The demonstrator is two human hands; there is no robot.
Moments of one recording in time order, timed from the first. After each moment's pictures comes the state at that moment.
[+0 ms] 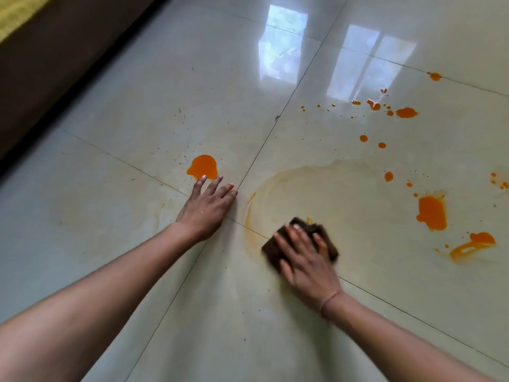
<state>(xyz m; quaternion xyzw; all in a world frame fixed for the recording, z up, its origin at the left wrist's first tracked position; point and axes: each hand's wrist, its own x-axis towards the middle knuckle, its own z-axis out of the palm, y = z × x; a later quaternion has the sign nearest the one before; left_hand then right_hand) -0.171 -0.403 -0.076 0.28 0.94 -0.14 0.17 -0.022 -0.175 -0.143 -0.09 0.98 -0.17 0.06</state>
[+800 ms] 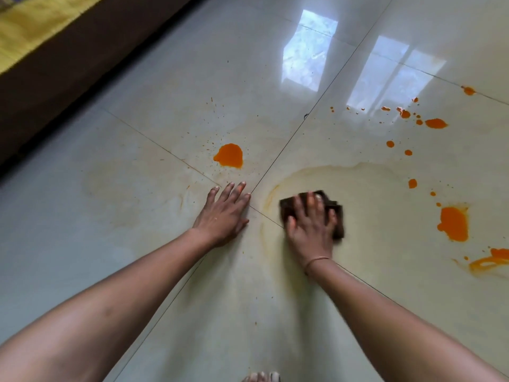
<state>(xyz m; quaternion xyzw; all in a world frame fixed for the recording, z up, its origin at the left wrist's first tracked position) -0.126 -0.426 -0.093 0.21 0.96 -0.05 0.19 -0.078 -0.214 -0.143 0.07 0.98 -0.17 0.04</state>
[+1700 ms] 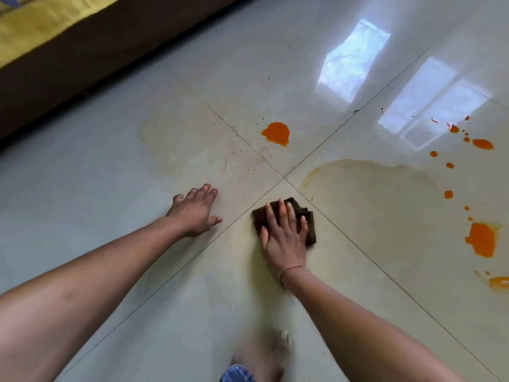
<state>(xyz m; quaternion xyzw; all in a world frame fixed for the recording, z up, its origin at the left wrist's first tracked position) -0.036 -0.544 -0.083 0.00 0.96 0.00 0.29 -0.003 -0.314 -0.140 -0.08 0.98 -0.15 0.06</state>
